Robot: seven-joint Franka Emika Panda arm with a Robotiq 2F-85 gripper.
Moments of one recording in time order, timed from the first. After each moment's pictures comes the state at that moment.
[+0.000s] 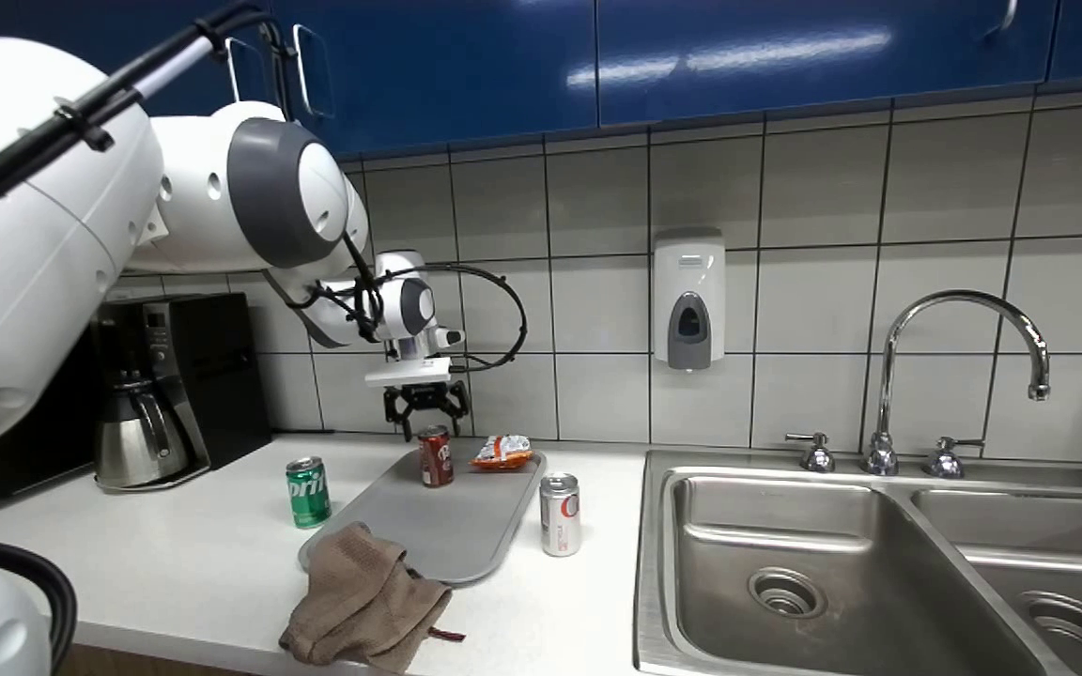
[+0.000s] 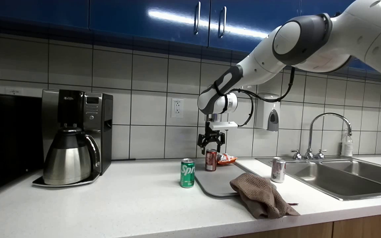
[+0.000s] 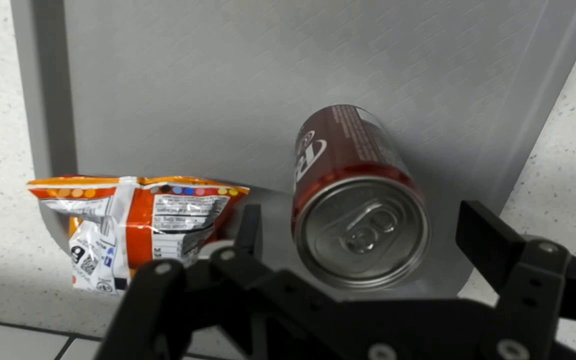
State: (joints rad) arm 0.13 0.80 0.03 -1.32 -0.10 2.23 -0.04
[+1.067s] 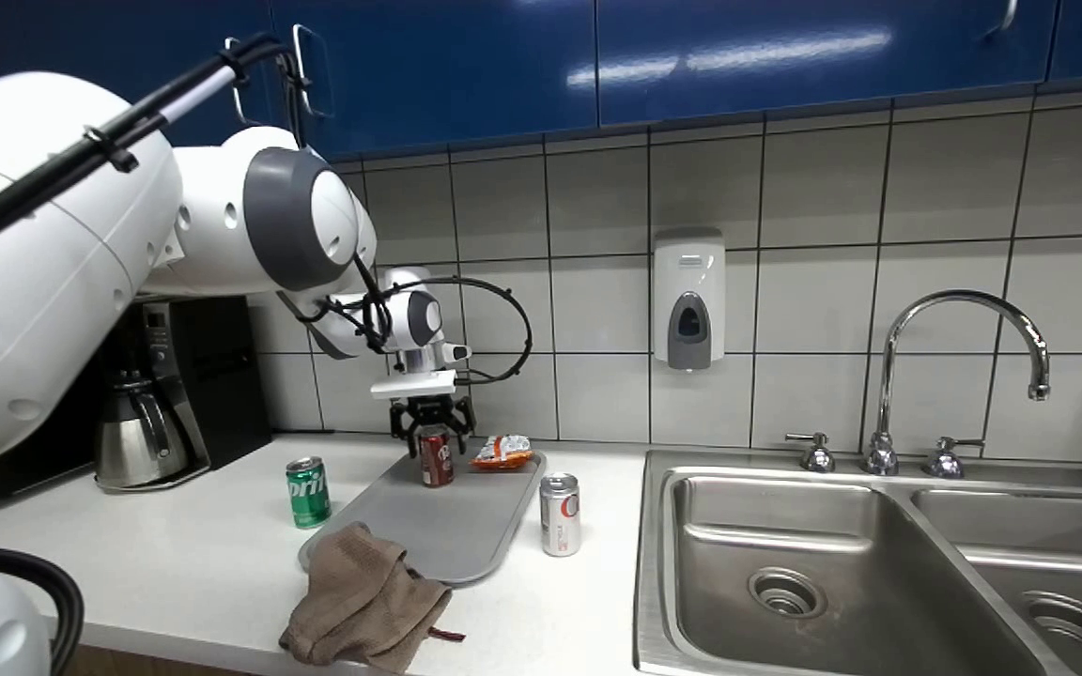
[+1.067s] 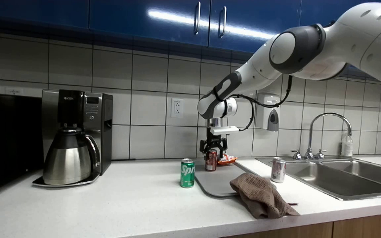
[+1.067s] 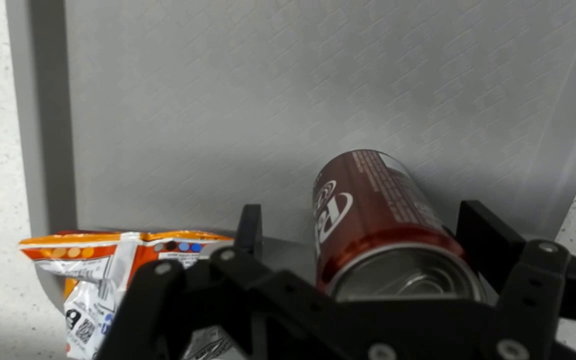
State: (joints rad) arm 0.13 0.87 0.02 -1.26 -0.10 2.14 -0.03
